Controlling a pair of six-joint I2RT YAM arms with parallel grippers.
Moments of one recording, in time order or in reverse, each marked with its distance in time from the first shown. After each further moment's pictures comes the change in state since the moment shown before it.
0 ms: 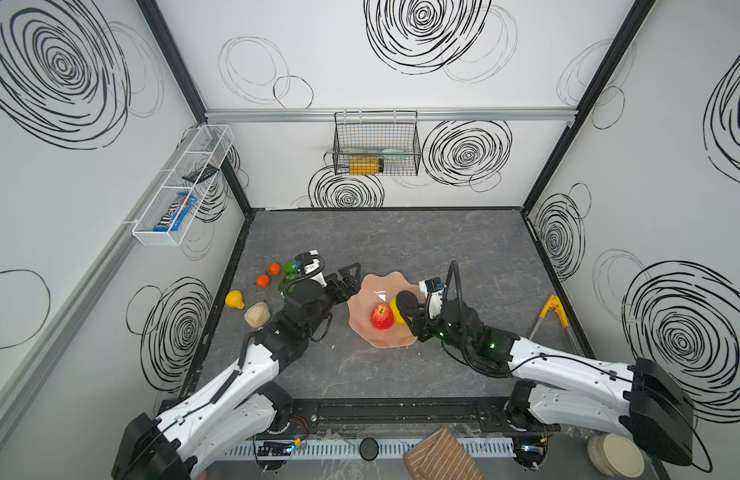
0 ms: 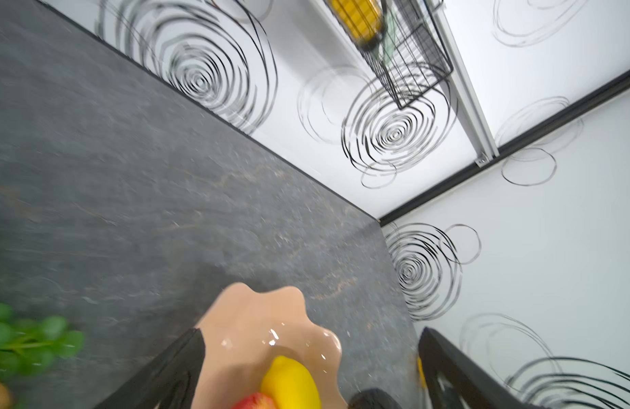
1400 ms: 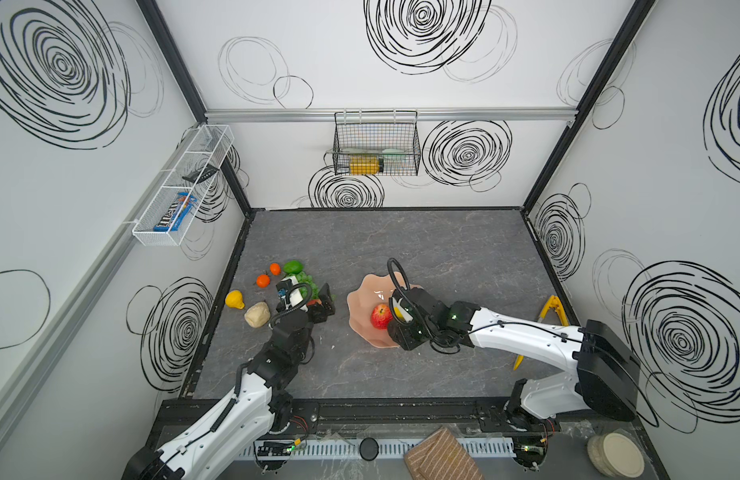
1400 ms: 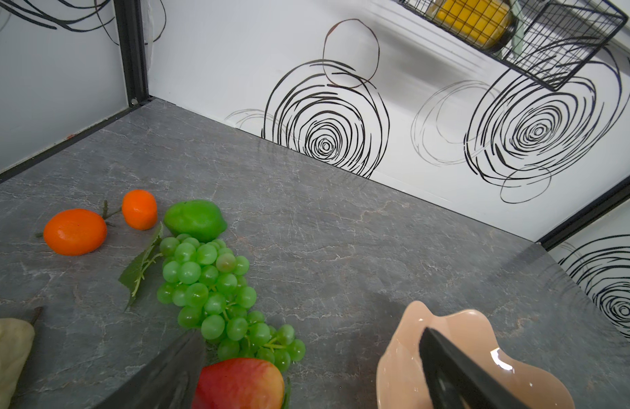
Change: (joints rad) left arm 0.090 -0.179 -0.316 0.129 -0.242 0.314; right arm 0.030 0.351 0.377 -0.568 -0.173 -0.040
